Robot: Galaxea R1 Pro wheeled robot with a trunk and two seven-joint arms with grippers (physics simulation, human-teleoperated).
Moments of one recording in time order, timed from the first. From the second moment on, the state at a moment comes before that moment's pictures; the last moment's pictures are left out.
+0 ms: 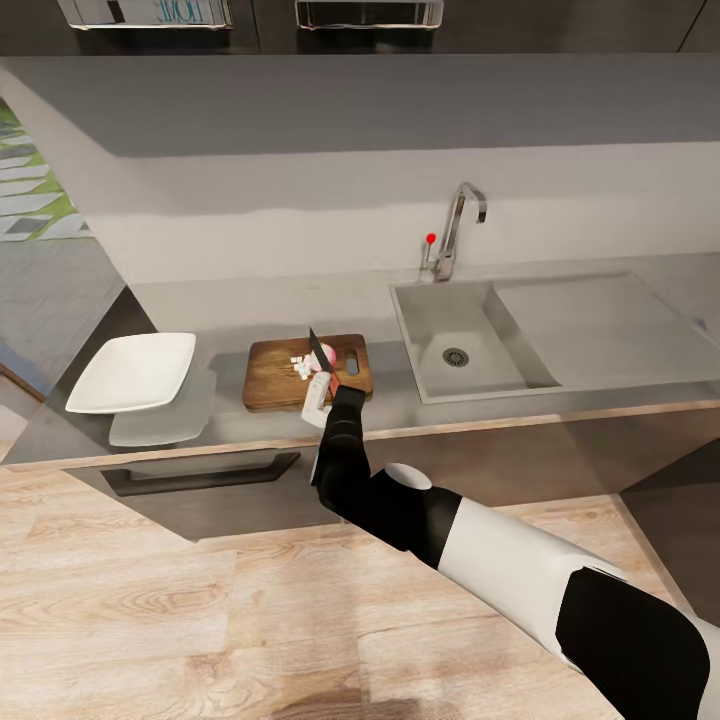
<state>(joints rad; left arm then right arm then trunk) 0.40 -0.09 0.12 -0.60 -0.02 -0.45 -0.06 -1.09 0.17 1.15 -1.00 0.31 0.97 -0.22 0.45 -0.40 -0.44</state>
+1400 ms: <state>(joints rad) 0.40 -0.09 0.12 -0.60 -0.02 -0.45 -0.06 -1.09 0.17 1.15 -1.00 0.31 0.97 -0.22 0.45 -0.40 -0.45</state>
